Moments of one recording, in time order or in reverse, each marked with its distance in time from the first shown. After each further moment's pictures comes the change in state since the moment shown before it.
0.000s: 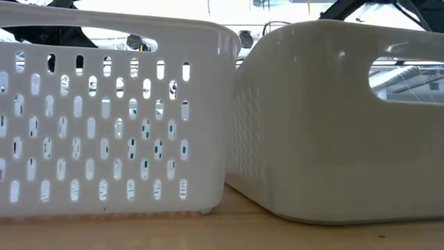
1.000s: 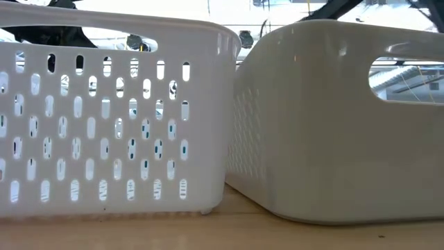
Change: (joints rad) left arm 0.000 0.000 0.000 0.000 -0.045 0.005; right arm 0.092 -0.068 -0.054 -0.357 0.162 -0.212
